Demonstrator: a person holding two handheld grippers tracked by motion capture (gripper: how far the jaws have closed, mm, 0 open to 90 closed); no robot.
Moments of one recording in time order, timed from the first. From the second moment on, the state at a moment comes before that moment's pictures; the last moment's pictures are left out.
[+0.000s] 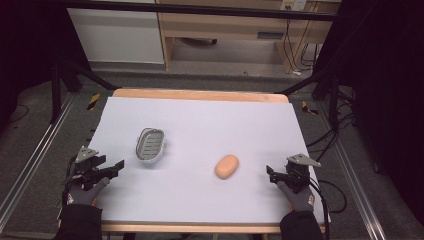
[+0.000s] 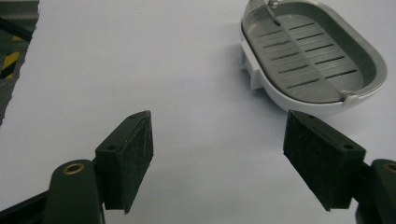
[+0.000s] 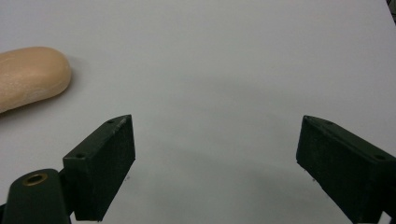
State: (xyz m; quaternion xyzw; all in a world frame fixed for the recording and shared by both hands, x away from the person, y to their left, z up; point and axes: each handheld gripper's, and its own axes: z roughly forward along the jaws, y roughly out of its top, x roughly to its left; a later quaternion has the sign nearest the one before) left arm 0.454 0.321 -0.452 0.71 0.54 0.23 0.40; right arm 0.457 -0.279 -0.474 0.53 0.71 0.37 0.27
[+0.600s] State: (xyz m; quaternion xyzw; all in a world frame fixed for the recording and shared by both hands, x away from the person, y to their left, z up) left arm 0.446 0.291 -0.439 0.72 0.50 0.23 0.42; right arm 0.450 -0.267 -0.470 0.52 0.71 0.38 0.28
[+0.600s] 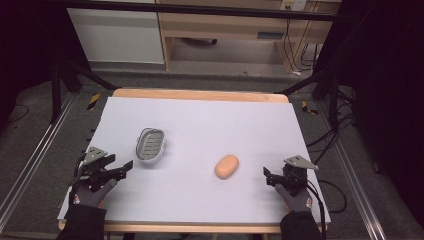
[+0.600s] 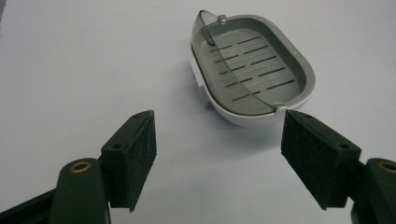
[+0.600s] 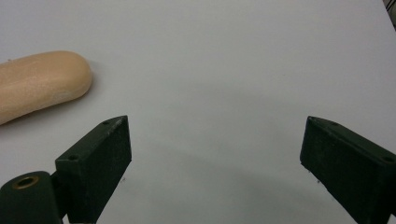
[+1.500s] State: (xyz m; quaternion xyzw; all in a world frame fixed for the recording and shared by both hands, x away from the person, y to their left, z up) left arm 0.436 0.225 -0.425 0.76 0.44 0.22 0.43; right arm 0.450 -0.268 -0.466 0.52 0.71 0.38 0.28
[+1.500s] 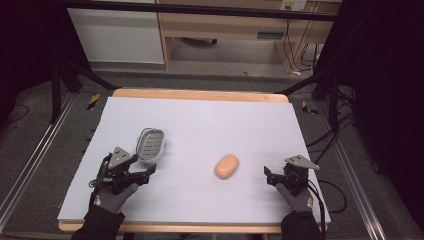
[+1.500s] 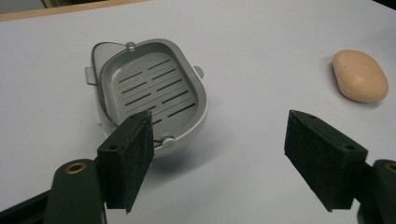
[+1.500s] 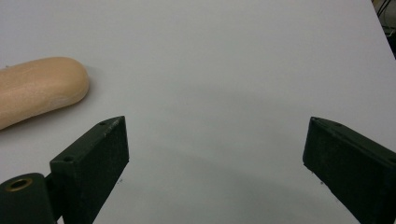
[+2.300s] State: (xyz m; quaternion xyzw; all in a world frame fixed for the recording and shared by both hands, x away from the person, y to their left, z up) left arm 0.443 0.174 -0.415 0.78 0.39 0.21 0.43; right arm 0.451 -0.265 -0.466 0.53 0.71 0.37 0.29
